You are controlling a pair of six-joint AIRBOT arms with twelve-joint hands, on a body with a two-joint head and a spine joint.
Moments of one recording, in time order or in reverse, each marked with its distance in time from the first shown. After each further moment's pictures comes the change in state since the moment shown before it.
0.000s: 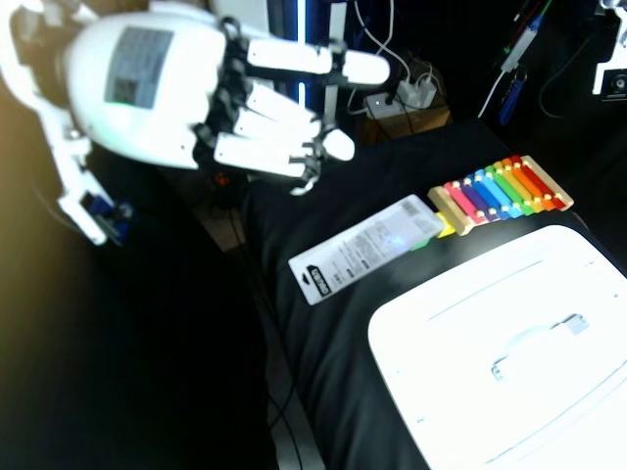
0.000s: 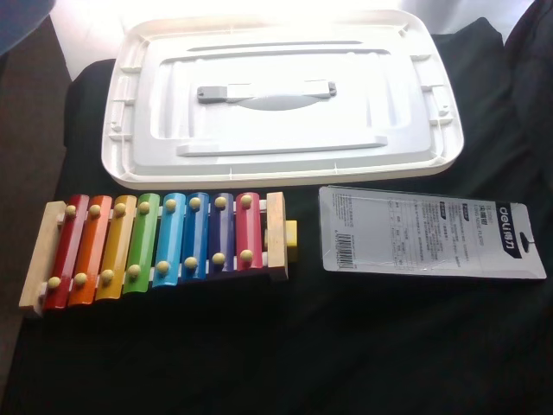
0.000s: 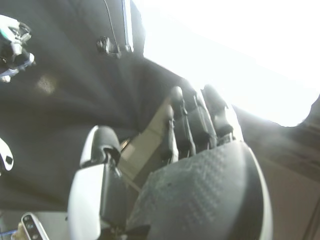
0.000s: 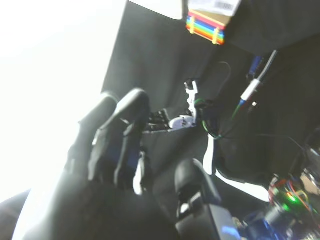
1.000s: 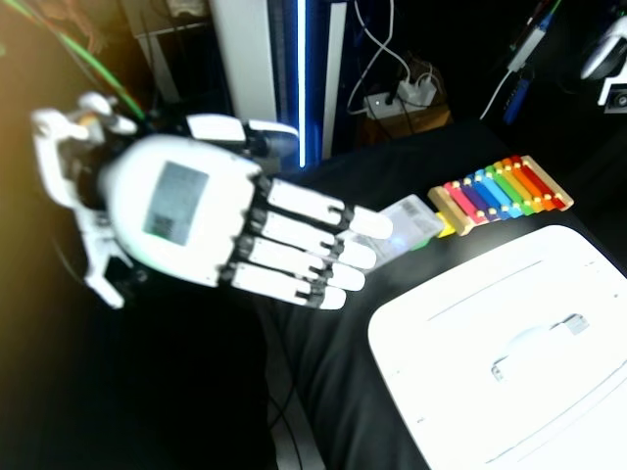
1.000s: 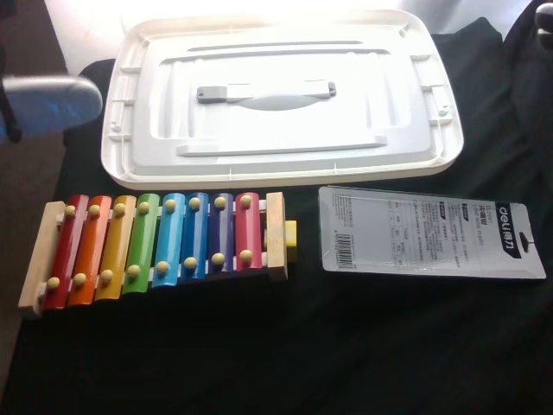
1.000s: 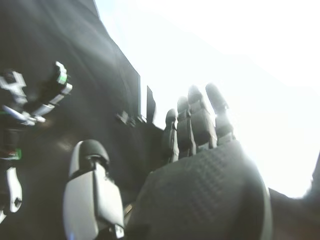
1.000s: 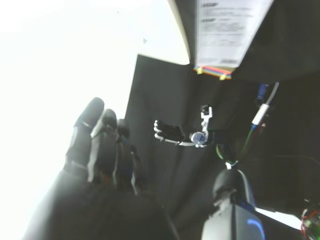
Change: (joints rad) left arm -0.053 0.017 0.106 0.172 0.494 -0.132; right arm 0.016 -0.200 0.204 -0.075 -0.189 0.138
